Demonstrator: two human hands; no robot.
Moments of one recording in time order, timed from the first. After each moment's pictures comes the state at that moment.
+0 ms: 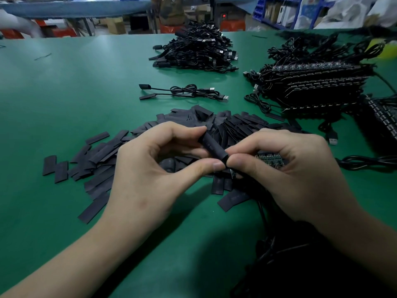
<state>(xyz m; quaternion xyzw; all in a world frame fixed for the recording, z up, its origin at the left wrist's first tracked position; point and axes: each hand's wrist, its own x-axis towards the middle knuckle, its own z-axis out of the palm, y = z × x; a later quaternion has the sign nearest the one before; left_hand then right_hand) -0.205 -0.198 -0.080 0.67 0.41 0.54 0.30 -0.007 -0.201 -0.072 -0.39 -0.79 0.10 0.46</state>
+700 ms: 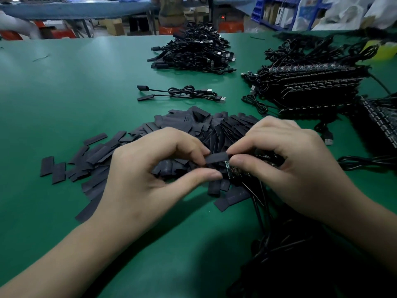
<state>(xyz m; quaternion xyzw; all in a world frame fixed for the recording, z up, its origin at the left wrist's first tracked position) -0.219 -0.200 -0.078 0.79 0.37 0.46 0.15 0.009 -0.193 -0.069 -0.41 -0.83 0.07 0.37</state>
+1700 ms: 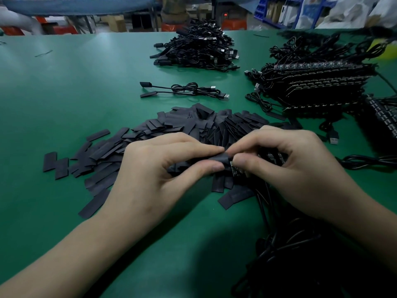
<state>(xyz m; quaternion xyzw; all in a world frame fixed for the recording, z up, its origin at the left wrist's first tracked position) -0.215 -0.196 -0.079 0.81 0.38 0.44 0.10 0.007 -0.193 -0.076 -0.42 -0.79 0.21 0.39</state>
